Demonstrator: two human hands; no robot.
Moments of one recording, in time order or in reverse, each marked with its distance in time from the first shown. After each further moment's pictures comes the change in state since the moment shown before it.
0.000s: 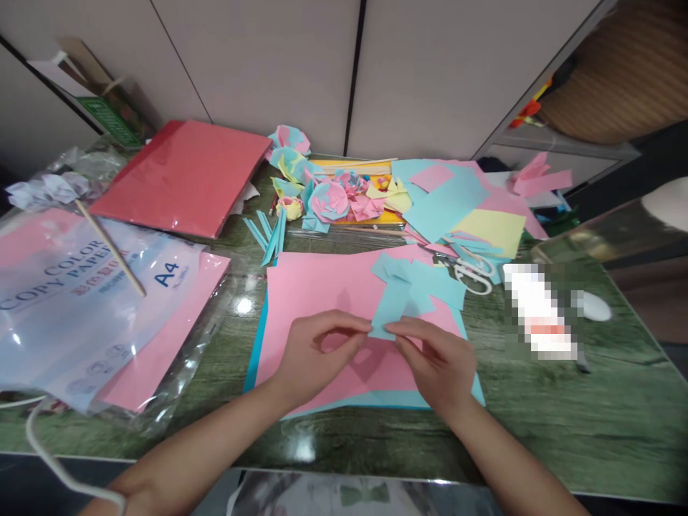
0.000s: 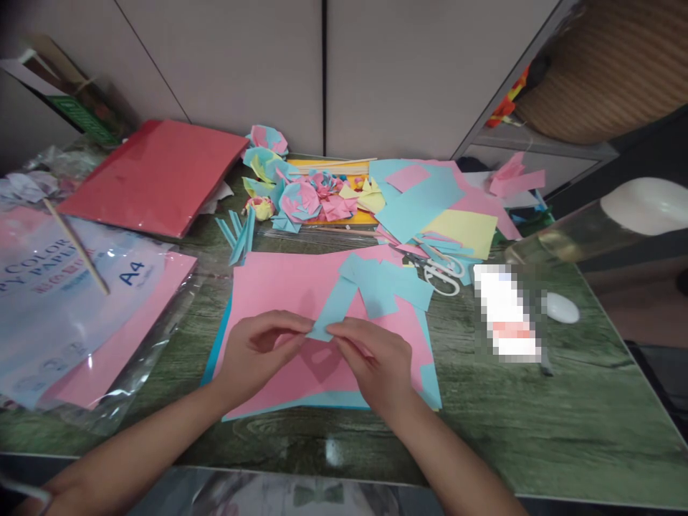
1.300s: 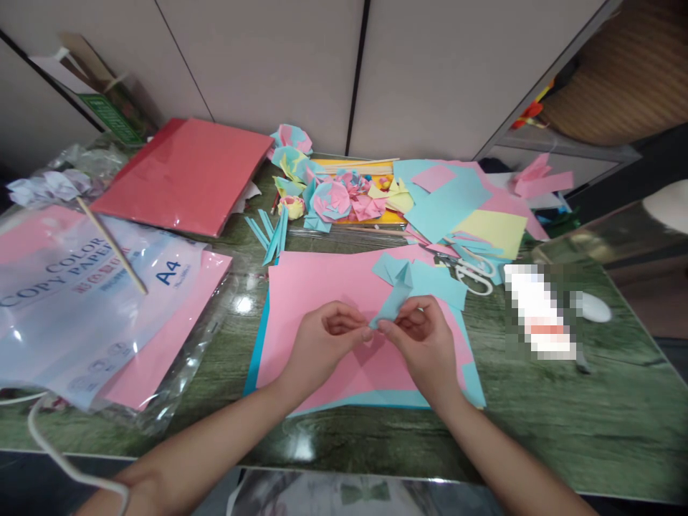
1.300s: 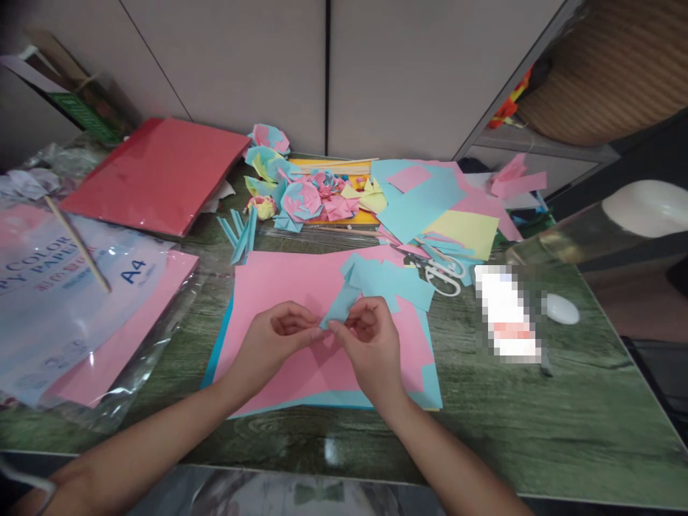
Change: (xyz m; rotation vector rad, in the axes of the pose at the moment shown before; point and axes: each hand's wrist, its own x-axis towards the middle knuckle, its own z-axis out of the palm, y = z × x) left_hand 0.008 -0.010 0.008 -0.199 0.050 -0.317; right_hand 0.009 0.000 0.021 0.454 0.095 0.491
